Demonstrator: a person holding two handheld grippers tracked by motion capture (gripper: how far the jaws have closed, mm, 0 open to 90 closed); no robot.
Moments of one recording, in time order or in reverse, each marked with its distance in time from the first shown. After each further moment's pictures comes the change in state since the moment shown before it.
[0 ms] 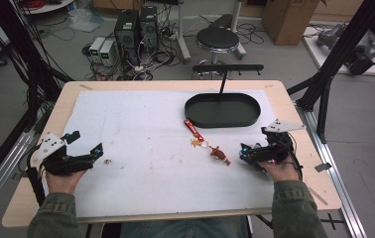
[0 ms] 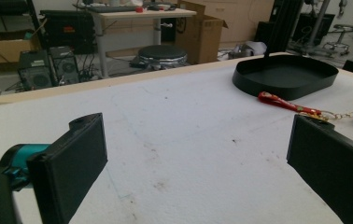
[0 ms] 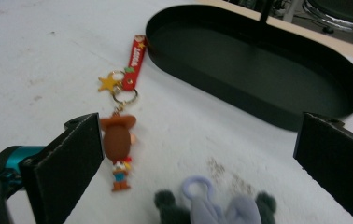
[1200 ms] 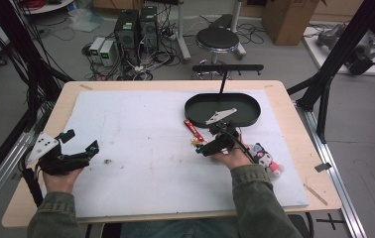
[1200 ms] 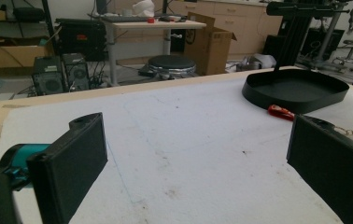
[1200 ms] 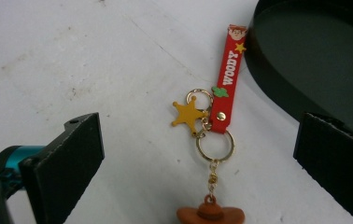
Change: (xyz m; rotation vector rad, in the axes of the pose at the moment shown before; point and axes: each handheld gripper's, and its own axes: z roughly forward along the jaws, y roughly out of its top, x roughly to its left) left arm 0.006 0.001 -0.004 -0.040 0.032 -0.021; right arm 0.070 0.048 0.110 0.247 0.150 -0.104
